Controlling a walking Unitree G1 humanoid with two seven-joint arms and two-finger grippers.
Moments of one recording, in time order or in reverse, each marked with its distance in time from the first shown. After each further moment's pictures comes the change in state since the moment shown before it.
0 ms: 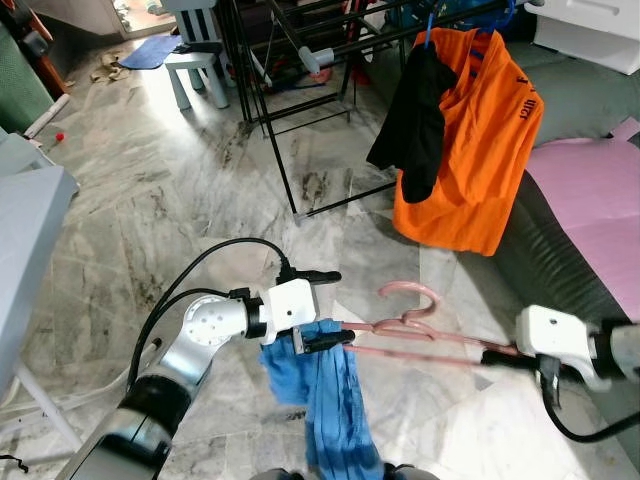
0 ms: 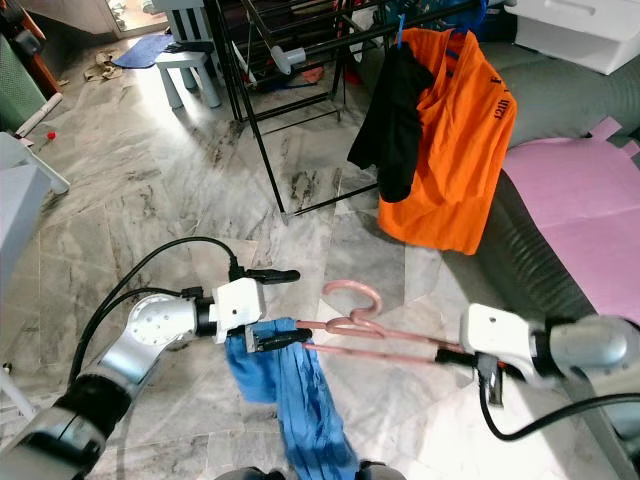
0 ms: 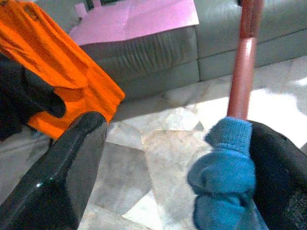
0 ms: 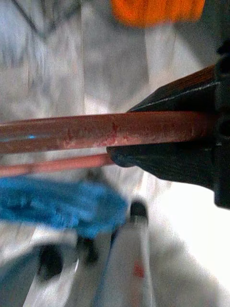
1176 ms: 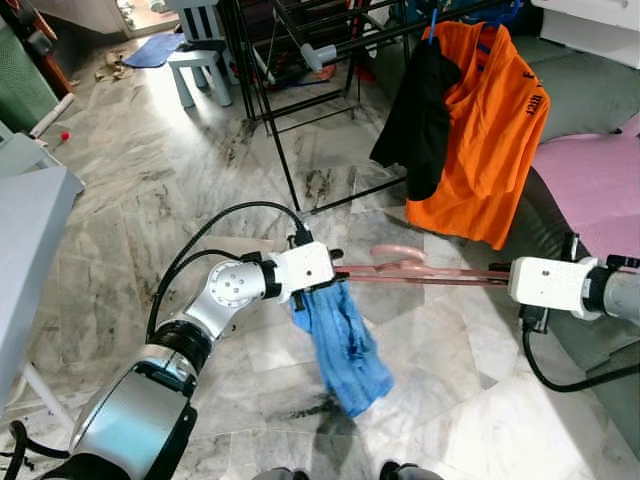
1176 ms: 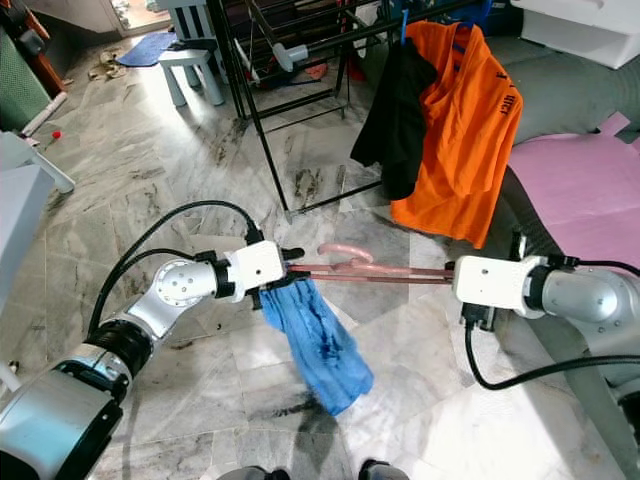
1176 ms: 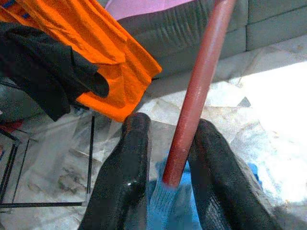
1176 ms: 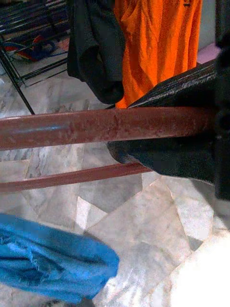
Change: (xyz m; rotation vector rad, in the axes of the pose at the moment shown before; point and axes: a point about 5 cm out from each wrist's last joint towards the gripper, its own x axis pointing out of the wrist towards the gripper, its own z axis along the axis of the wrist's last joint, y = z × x) left arm 0.018 0.043 0.005 0.112 0.121 0.139; right arm -0.010 -0.052 0.024 -0.316 0.046 -0.355
